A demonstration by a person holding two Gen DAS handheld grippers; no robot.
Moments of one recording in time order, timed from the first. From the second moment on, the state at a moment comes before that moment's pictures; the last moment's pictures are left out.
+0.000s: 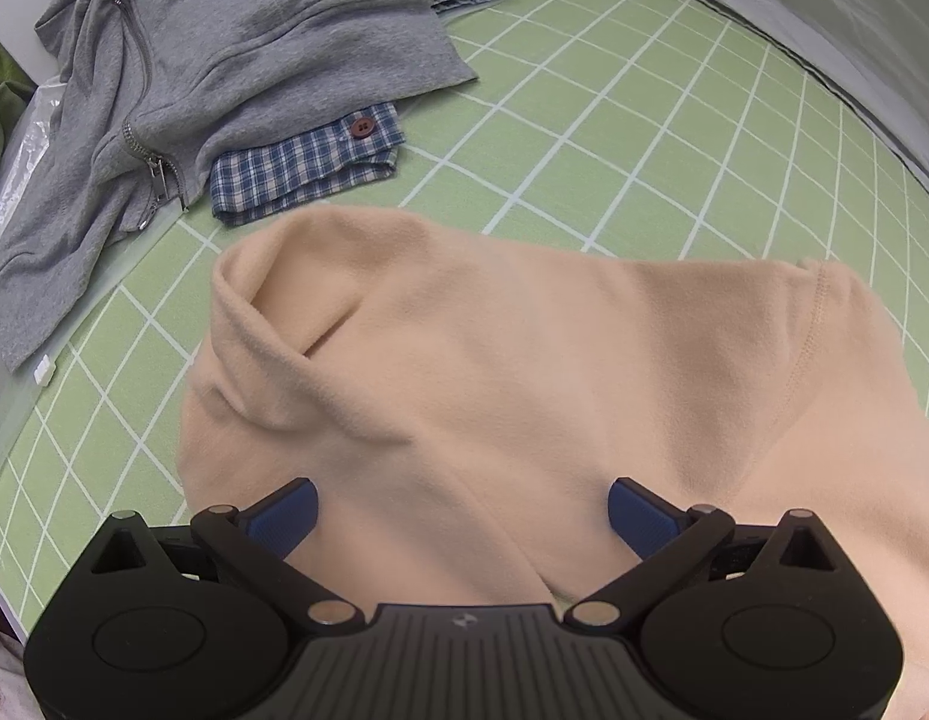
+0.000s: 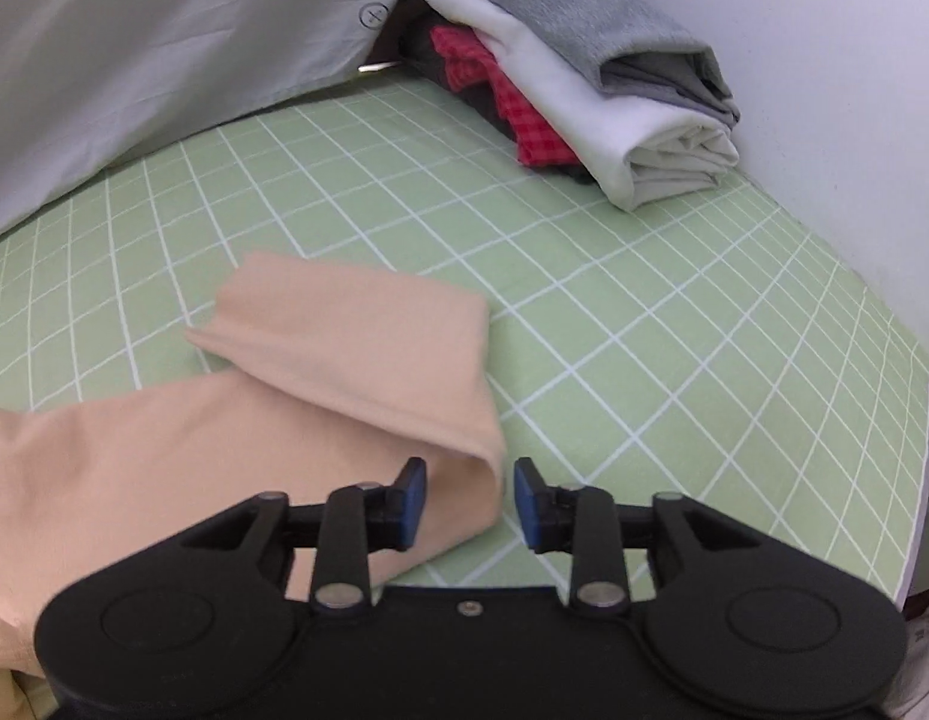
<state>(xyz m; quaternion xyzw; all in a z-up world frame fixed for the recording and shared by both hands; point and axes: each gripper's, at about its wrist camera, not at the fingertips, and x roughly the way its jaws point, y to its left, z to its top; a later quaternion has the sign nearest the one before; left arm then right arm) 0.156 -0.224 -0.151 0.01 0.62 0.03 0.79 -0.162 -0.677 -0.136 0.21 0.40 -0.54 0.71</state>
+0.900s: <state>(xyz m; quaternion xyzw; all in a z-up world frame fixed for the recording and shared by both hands) 0.219 -0.321 -0.137 0.03 0.53 -0.17 0.83 0.022 -0.638 -0.123 0.18 0.41 -0.19 0.87</state>
